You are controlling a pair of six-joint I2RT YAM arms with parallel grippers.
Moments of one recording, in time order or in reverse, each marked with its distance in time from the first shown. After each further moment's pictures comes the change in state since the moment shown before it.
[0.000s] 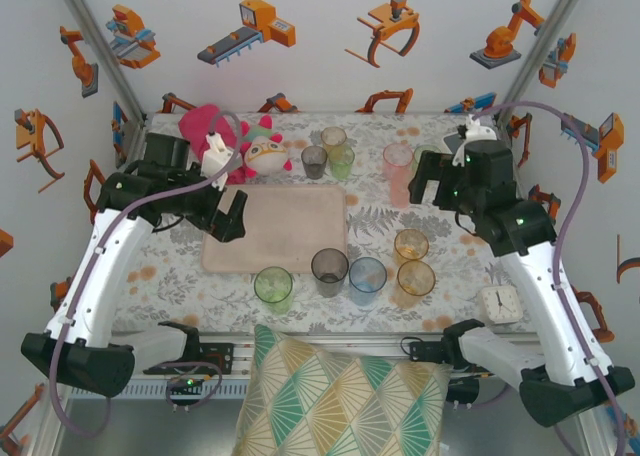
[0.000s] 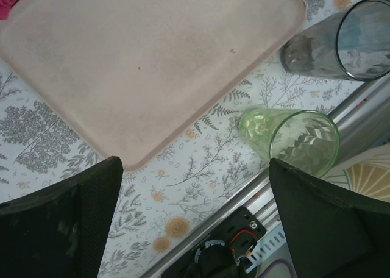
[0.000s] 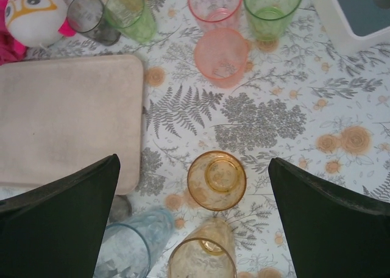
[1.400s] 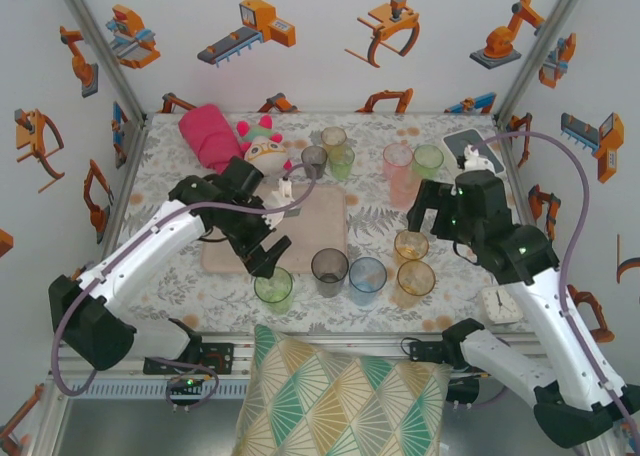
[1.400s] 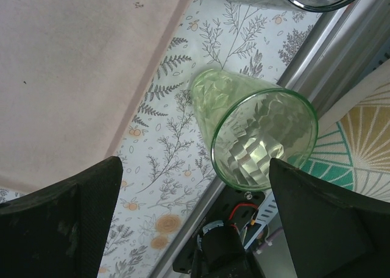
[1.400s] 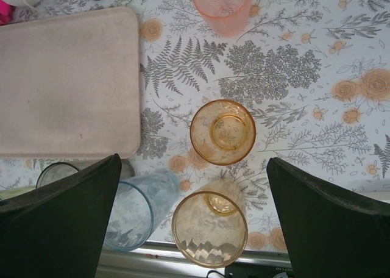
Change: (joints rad) left arm -0.348 0.151 -0.129 0.013 -0.039 0.059; right arm 0.103 -0.151 -0.137 -0.100 0.084 0.137
